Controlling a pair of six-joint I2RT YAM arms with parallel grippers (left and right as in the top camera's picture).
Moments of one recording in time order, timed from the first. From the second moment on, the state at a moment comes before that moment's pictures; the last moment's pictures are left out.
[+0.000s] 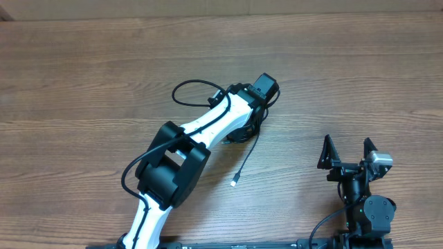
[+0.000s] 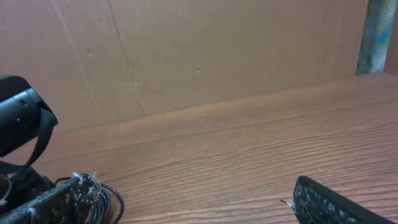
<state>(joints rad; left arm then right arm) -0.70 2.19 1.64 -0.86 -0.22 -1.62 -0.04 0.01 0.02 -0.03 -0.01 0.20</state>
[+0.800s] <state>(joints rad) -0.67 2.22 1.66 -0.88 -0.16 -1.26 -0.04 0.01 0.02 -0.03 -0.01 0.20</state>
